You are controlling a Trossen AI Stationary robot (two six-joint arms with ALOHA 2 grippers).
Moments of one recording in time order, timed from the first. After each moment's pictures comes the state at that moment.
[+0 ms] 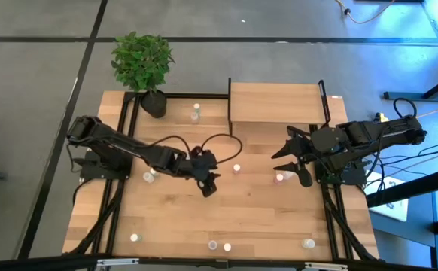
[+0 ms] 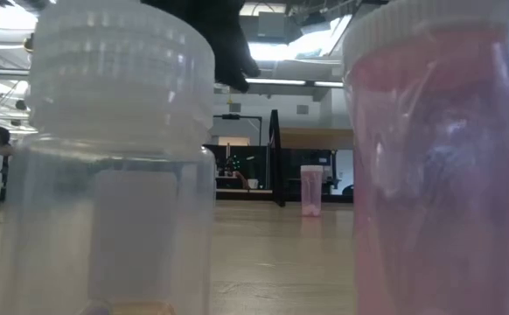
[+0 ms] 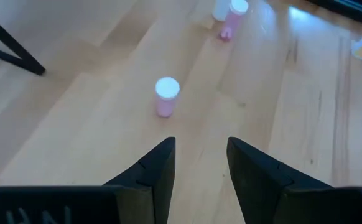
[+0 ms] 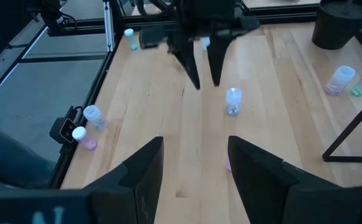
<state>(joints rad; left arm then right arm) -0.25 1.58 1.11 -0.30 -0.35 -0.59 0.27 0.93 1.05 -0.67 0.08 0.20</state>
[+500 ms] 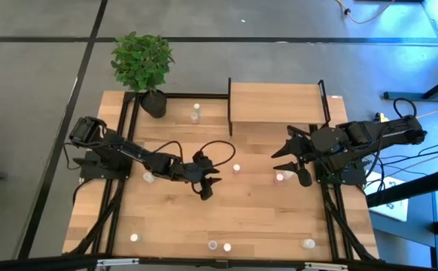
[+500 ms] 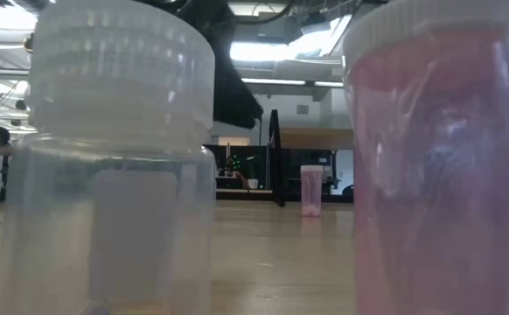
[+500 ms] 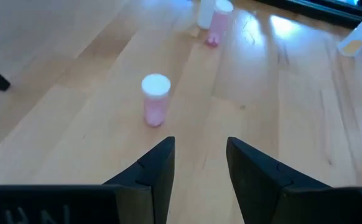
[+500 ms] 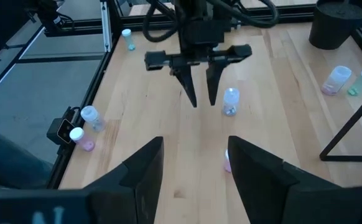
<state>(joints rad) -0.25 1.63 0.84 0.20 -0.35 -0.45 0.27 0.93 1.05 -0.67 0.09 0.20</state>
